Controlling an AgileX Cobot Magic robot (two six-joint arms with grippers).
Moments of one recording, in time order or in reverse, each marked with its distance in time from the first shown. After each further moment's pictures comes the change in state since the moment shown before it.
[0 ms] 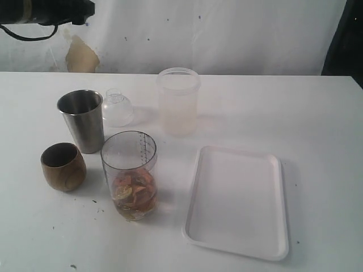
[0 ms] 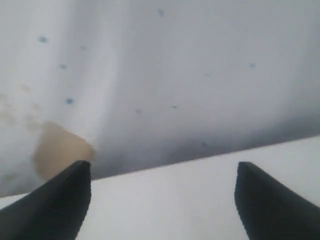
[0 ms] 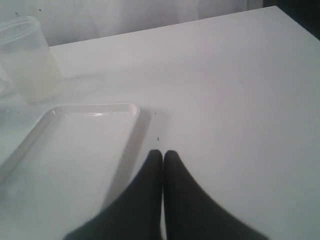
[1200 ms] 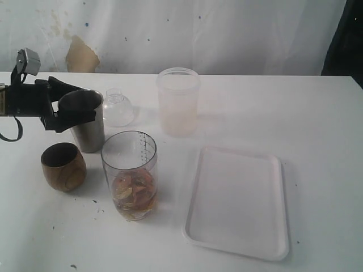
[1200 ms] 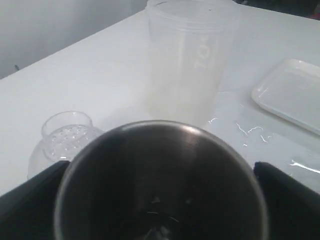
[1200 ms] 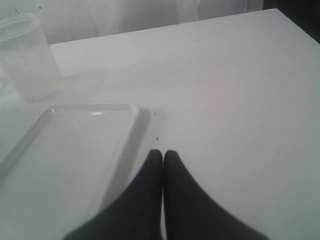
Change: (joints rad) left arm 0.308 0.327 0.179 -0.139 -1.036 0.853; right arm 0.000 0.000 0.000 0.000 0.000 -0.012
